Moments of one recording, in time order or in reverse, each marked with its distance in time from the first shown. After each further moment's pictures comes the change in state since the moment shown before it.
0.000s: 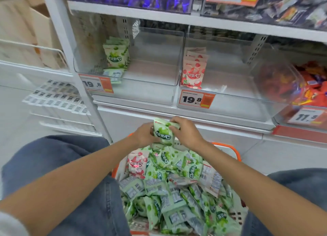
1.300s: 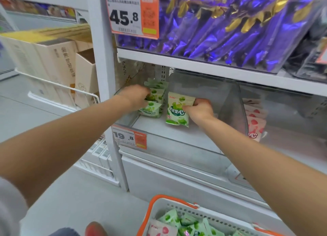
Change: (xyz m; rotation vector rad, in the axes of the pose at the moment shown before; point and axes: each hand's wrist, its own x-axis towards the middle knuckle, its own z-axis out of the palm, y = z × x) left_hand 0.133 0.059 -0.286 1.140 0.416 0.060; right_hand 0.260 -0.110 -0.024 0.390 0.244 0.236
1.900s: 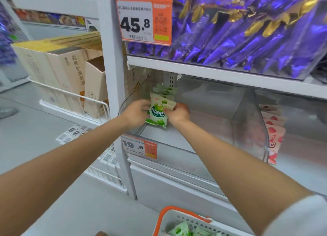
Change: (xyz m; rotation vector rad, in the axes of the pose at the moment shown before) left_hand -0.038 -0.001 0.020 -0.982 0.022 -0.265; right_hand 0.017 -0.024 0.095 0.023 -0.106 -0.067
